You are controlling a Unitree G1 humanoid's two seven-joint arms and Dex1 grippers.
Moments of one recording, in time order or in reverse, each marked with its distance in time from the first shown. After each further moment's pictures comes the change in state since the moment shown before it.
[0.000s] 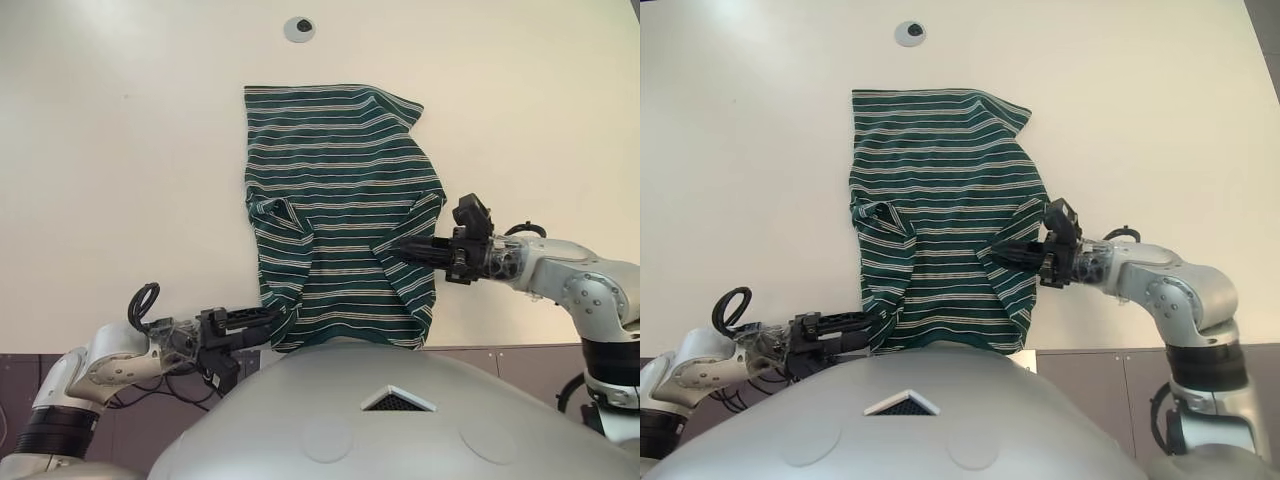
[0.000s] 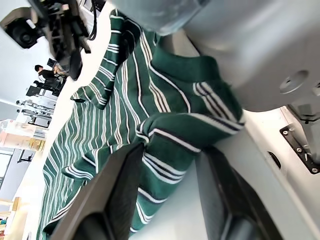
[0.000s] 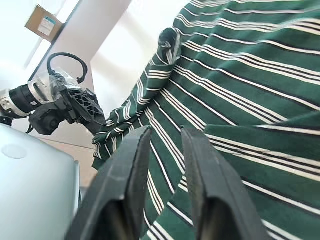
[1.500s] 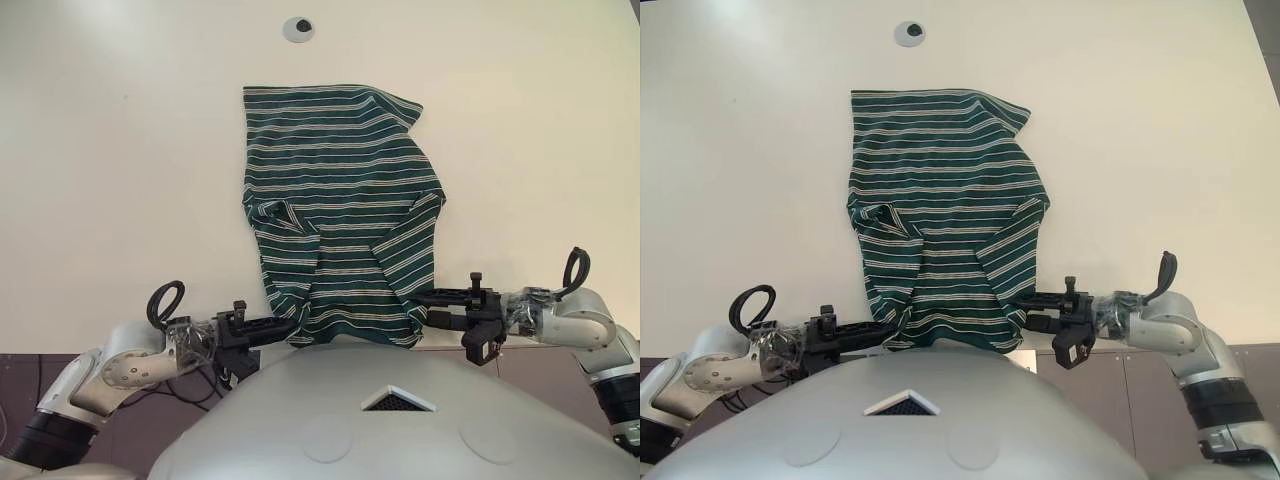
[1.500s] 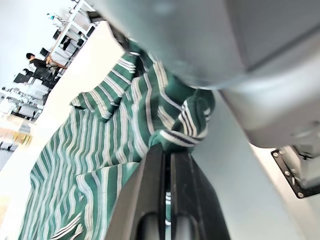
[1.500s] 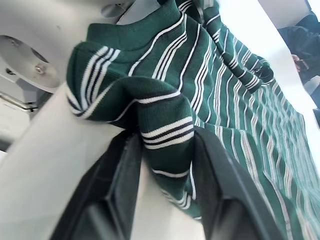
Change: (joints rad) left arm 0.042 0.105 -0.137 -0.244 -0.200 0.317 -0.026; right arm 0.267 -0.181 0.137 0.390 -0.992 -1.941 0.091
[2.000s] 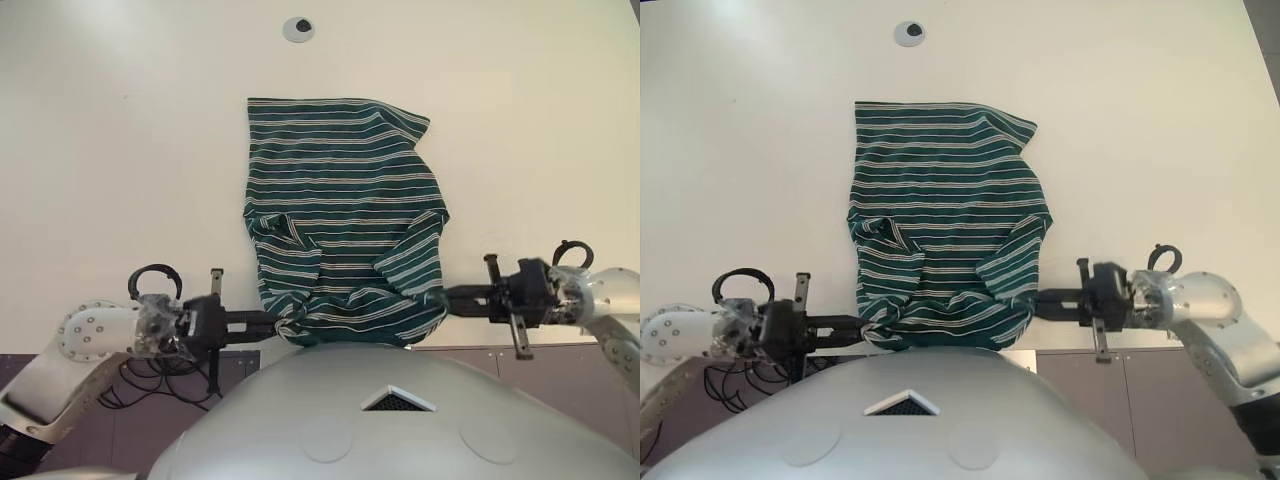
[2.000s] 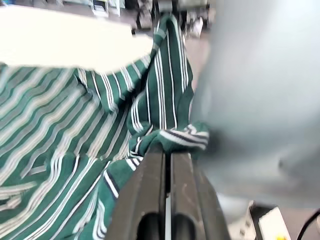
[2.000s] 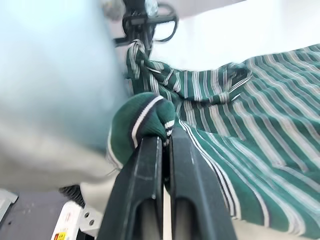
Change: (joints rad) left arm 0.021 0.189 0.079 -0.279 -1.024 0.733 -0.389; right arm 0.016 -0.207 -0.061 -0.404 0.990 1.030 0.242
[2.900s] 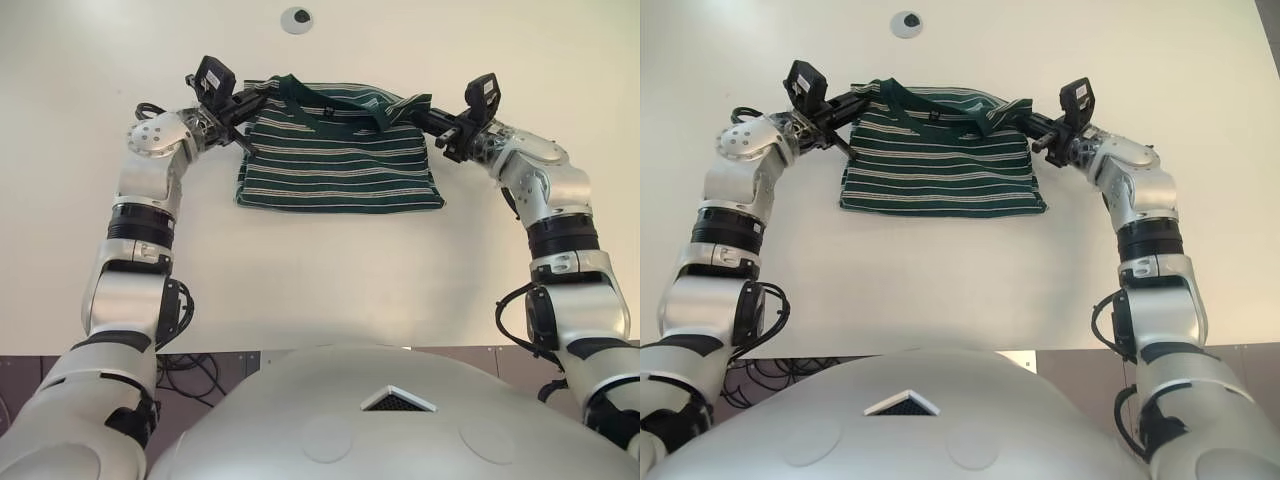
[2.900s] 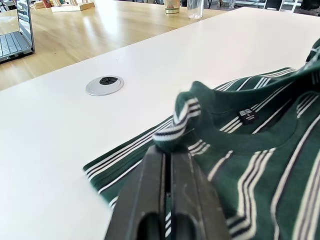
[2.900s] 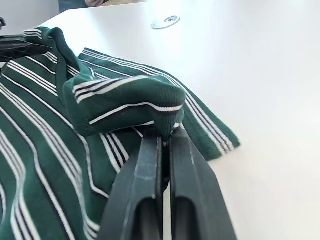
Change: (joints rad) left arm -1.171 -0.673 -0.018 1.280 0.551 0.138 0.301; right arm -0.917 0.639 -0.028 1.010 -0.442 0.269 -0.425
